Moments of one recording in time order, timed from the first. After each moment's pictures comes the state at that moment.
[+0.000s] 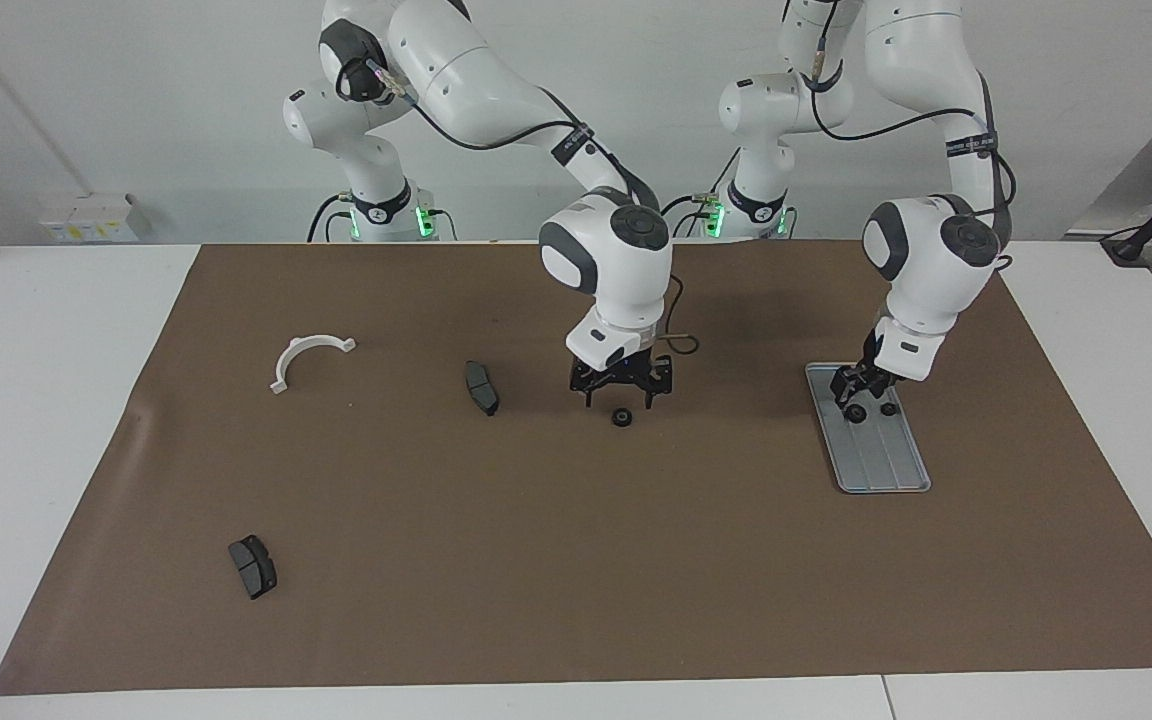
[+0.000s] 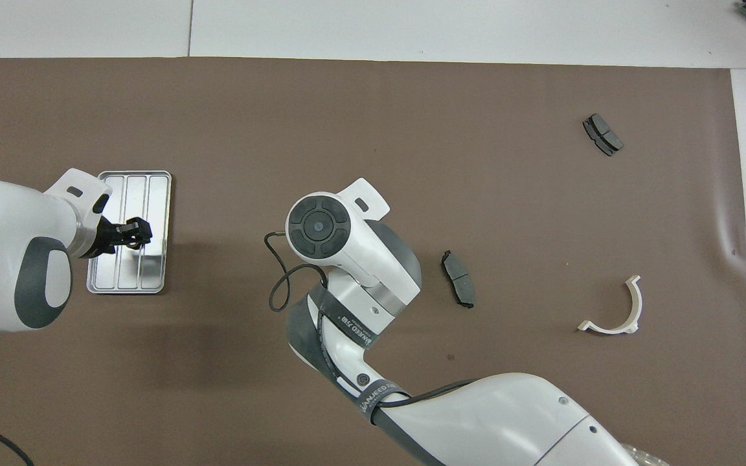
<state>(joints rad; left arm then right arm) 0.03 0.12 -0.04 -2.21 -0.01 2.37 -0.25 0.64 0.61 0.07 -1.49 -0.15 2.18 0.85</state>
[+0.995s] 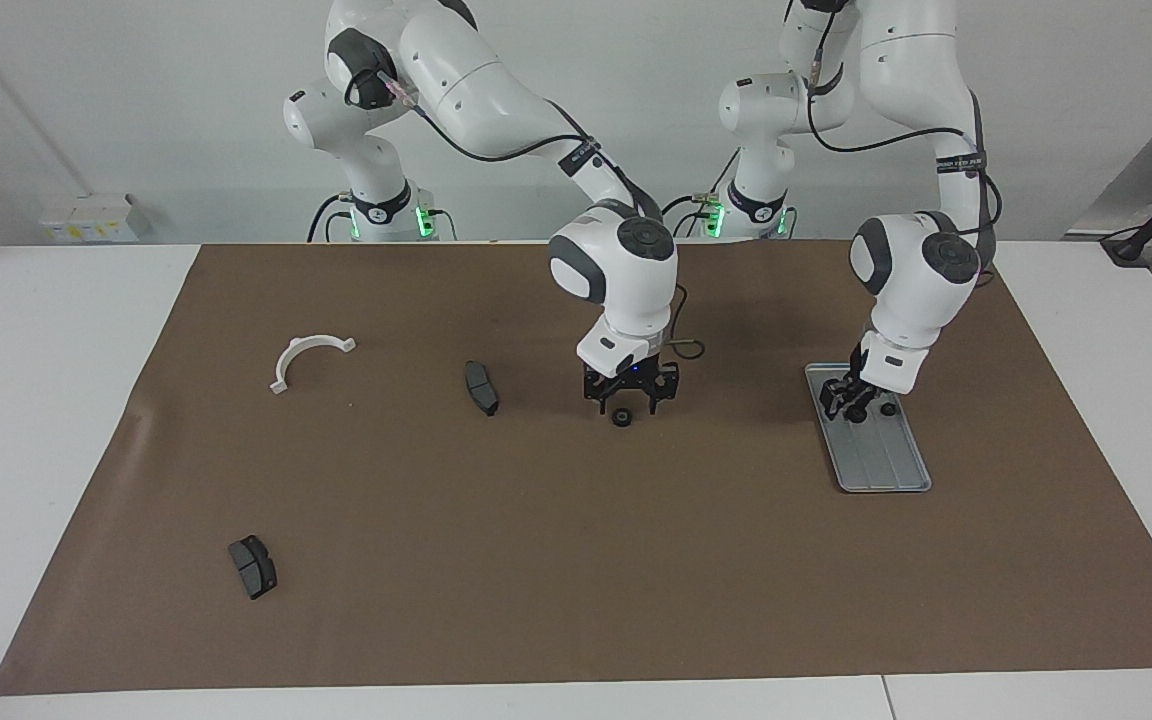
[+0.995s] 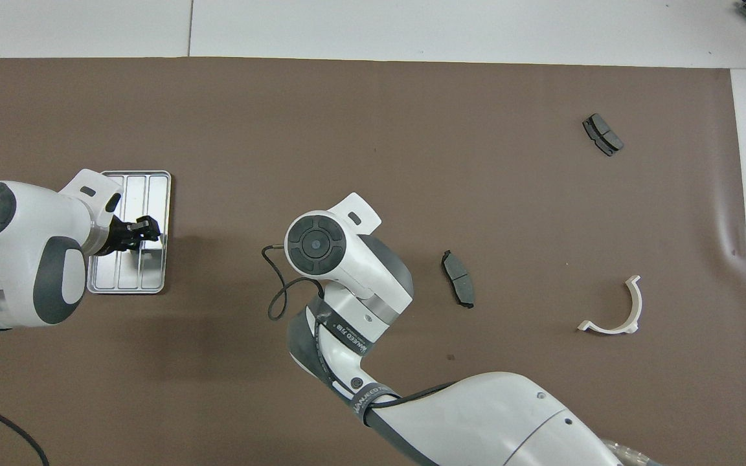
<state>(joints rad) 0.02 0.17 -0.03 -2.20 -0.01 2.42 -0.26 0.66 0.63 0.07 -1.55 -0.15 2.27 0.85</state>
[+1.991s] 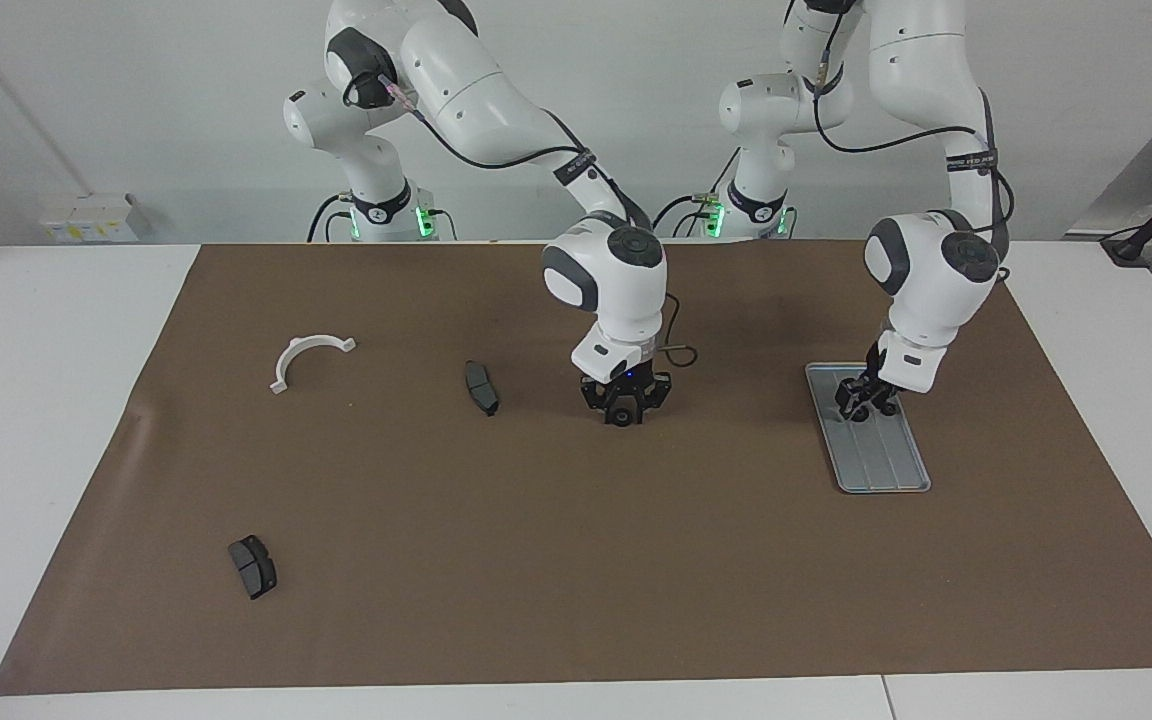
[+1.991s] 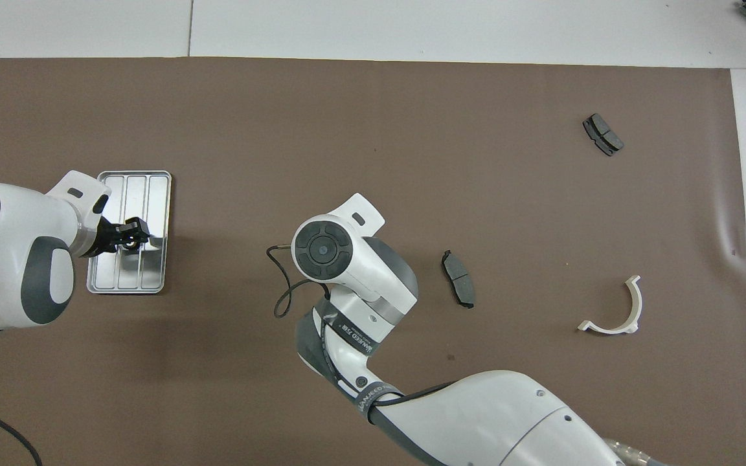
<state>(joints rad) 0.05 0.17 -0.03 -2.21 -0.01 2.42 -0.23 0.66 0.62 0.06 -1.58 -0.18 2.34 0.85</state>
